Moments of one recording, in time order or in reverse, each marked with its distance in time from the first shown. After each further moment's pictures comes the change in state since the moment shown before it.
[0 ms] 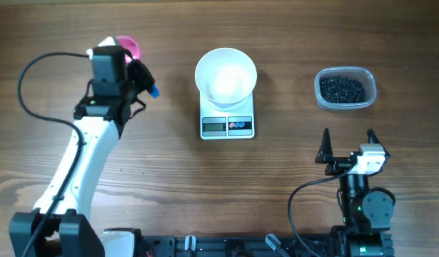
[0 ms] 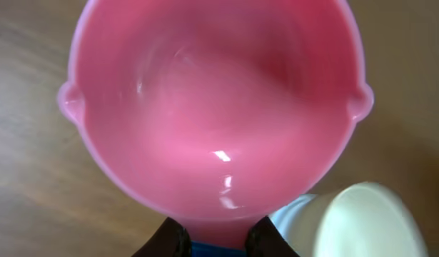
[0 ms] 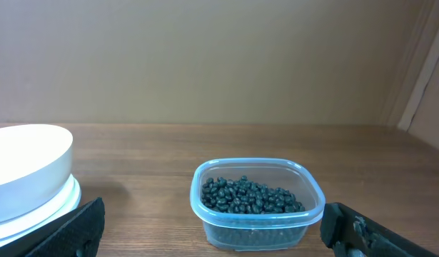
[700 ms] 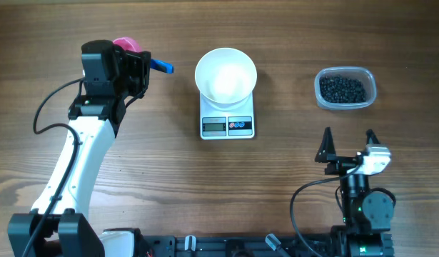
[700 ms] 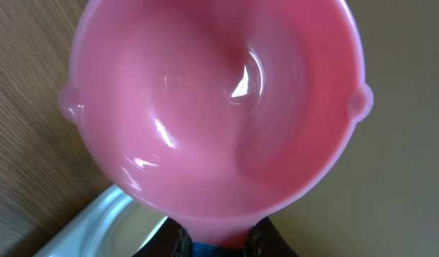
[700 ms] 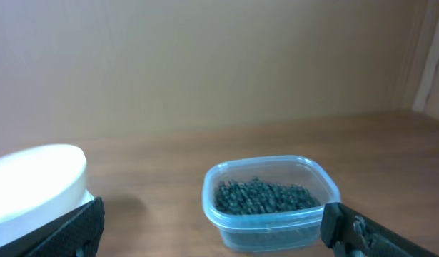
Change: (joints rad) left arm 0.032 0.000 0.003 0.094 0.221 -0.780; right arm 0.000 0.001 0.000 0.039 -0.002 0.154
